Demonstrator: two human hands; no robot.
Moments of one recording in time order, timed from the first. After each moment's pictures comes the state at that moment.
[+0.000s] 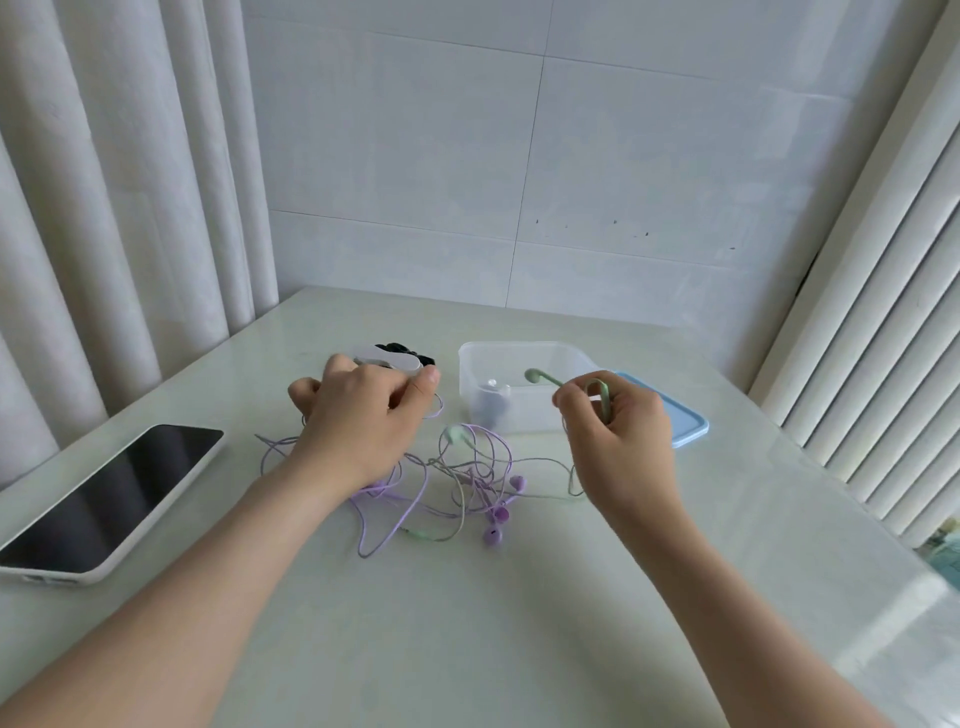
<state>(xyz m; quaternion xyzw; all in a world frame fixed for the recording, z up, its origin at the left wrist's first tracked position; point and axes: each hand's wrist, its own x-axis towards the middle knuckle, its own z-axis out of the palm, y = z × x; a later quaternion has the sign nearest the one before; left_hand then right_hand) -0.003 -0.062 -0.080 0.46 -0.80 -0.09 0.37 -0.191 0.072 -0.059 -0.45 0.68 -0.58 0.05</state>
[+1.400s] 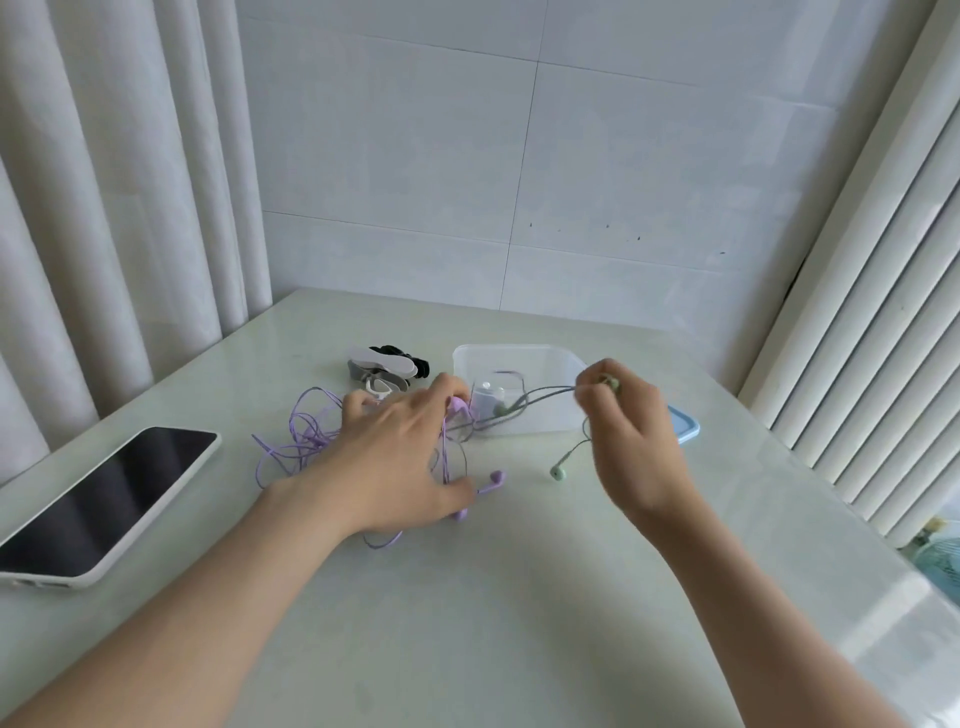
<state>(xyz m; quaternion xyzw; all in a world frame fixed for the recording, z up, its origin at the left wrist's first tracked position) -0.008 -0.031 -0.078 0.35 -0.91 -0.07 0.20 -0.209 0.082 -0.048 -0.52 0.65 -0.55 0.05</state>
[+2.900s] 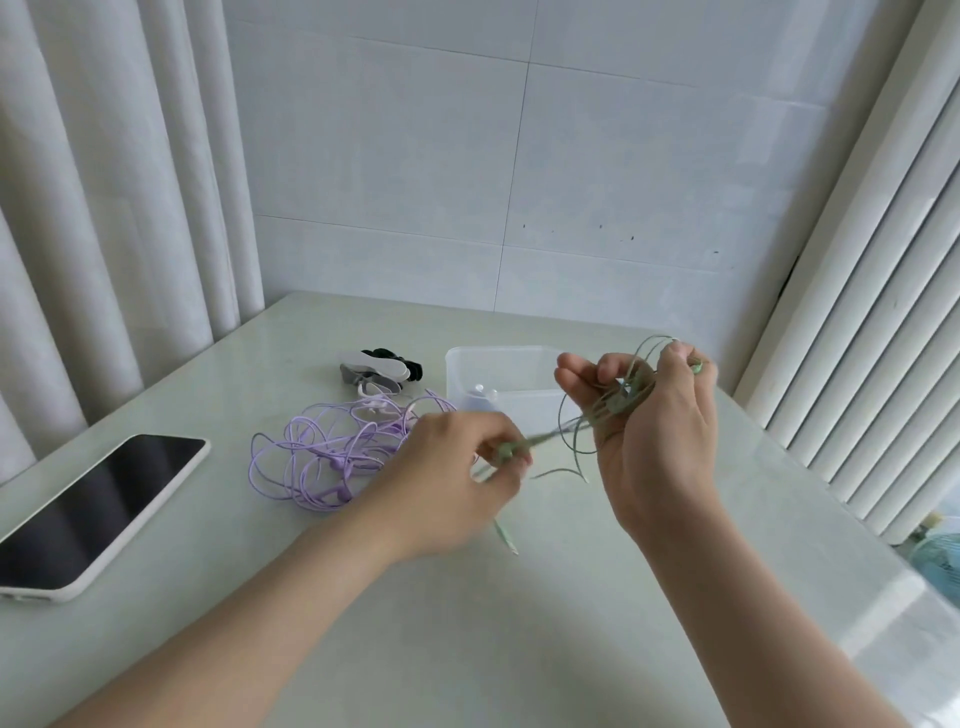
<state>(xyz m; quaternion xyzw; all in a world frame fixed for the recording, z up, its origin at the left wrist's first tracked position) -0.041 0.003 -0.077 0.24 -0.87 -0.27 0.34 -0.185 0.088 -0.020 -0.26 0.36 -0.86 0.25</state>
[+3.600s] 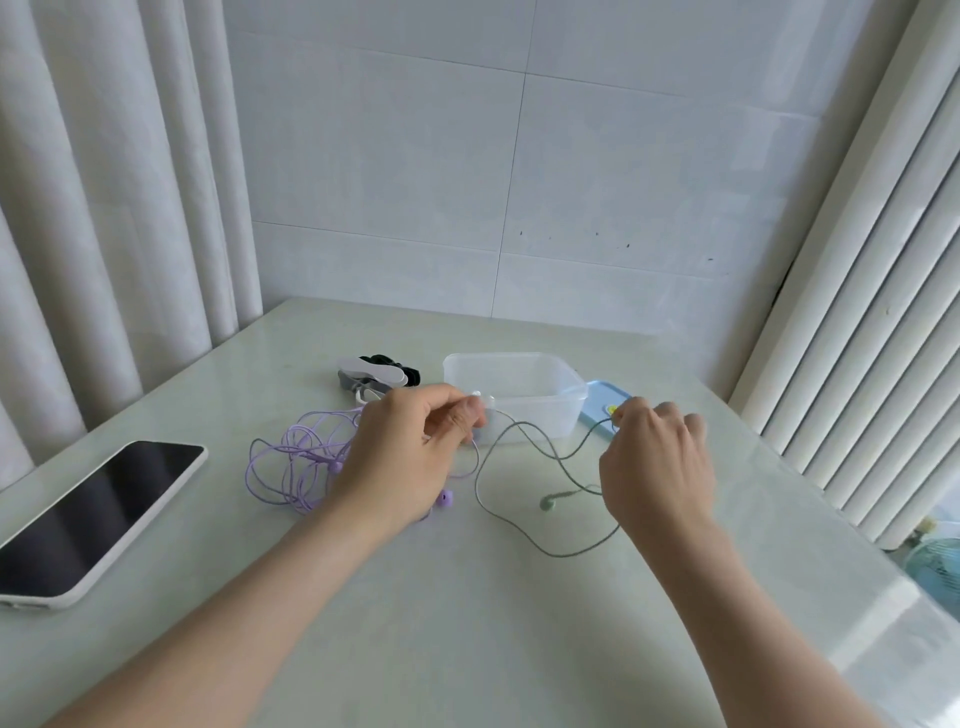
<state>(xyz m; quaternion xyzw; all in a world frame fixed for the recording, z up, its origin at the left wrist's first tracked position) -0.029 -0.010 -0.069 0.31 -0.75 -0.39 0.43 -0.230 0.084 -0.062 -0.38 0.90 -0.18 -0.13</state>
